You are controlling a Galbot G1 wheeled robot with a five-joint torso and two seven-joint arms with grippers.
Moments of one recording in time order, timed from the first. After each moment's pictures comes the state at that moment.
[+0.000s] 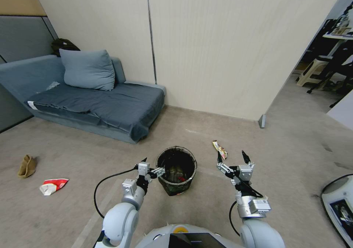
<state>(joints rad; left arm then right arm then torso) 1.58 -1.45 -0.42 -2.17 -0.18 0.38 0.05 -1.84 1.61 0.57 2.35 -0.10 0.09 -0.03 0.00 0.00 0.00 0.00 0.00</state>
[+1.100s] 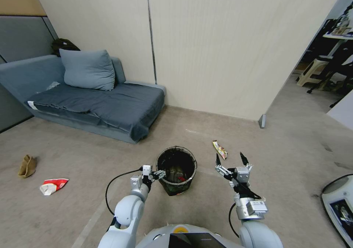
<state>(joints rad) 1.49 -1.48 -0.40 -2.04 -0.35 0.65 -0.08 -1.84 1.61 0.56 2.33 -0.14 0.11 -0.03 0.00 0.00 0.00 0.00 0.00</state>
